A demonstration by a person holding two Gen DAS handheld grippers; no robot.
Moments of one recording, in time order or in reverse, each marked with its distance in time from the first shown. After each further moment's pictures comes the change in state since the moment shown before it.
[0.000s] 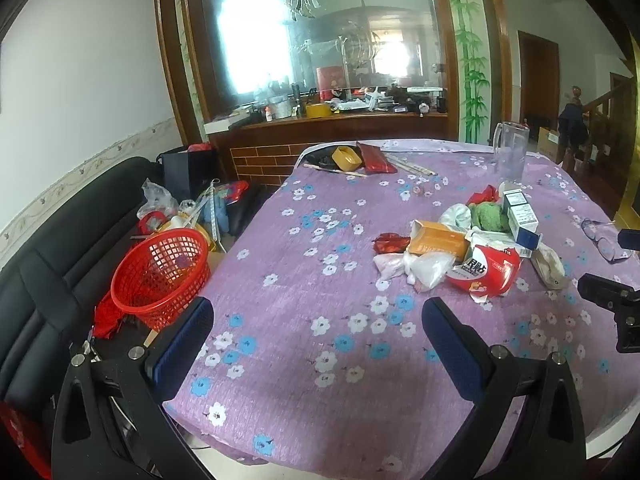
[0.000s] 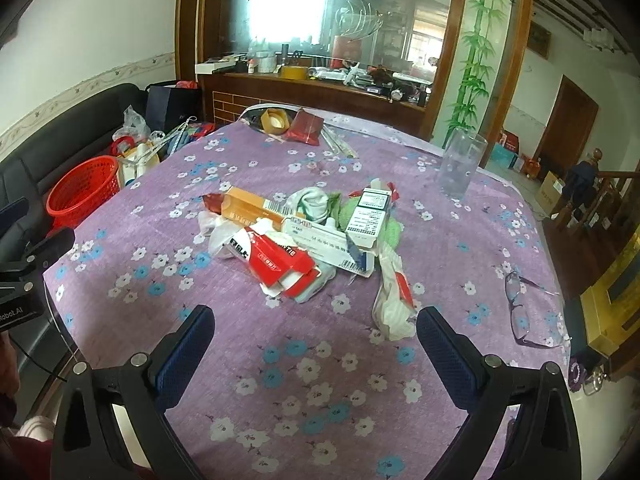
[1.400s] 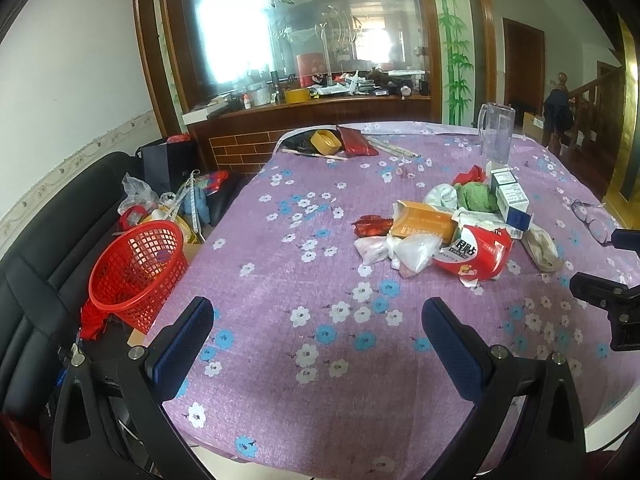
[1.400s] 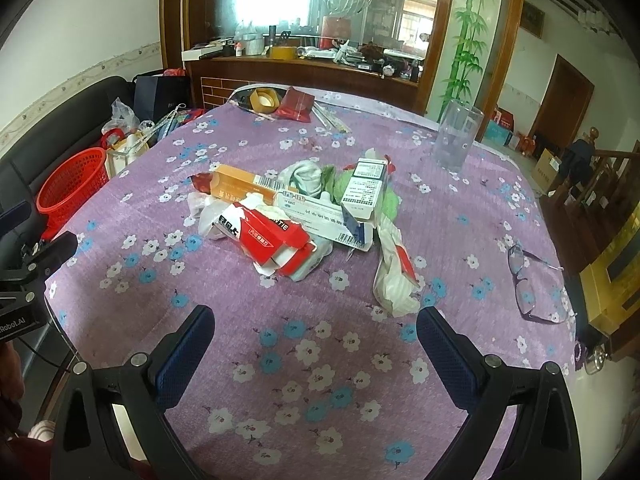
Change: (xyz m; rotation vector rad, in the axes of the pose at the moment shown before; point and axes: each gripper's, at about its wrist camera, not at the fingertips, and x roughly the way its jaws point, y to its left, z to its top) left arm 0.021 -0.010 -0.004 0.036 0.055 -0.065; right arm 0.016 -0.001 -0.004 0.049 0.079 -0.014
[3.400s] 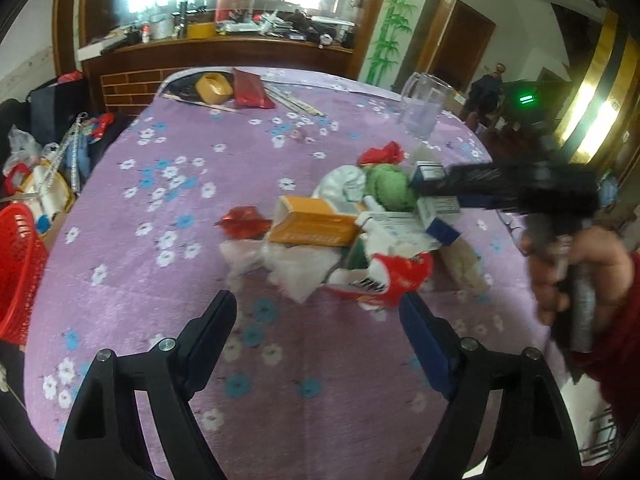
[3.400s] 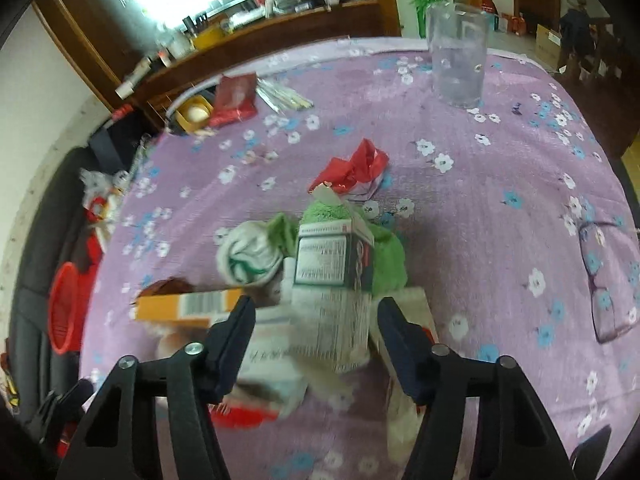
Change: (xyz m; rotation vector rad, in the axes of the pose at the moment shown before) left arm 0.089 -0.039 0.055 -0.067 0.246 -0.448; right arm 0.154 -0.087 0.119 0.364 0.239 0.160
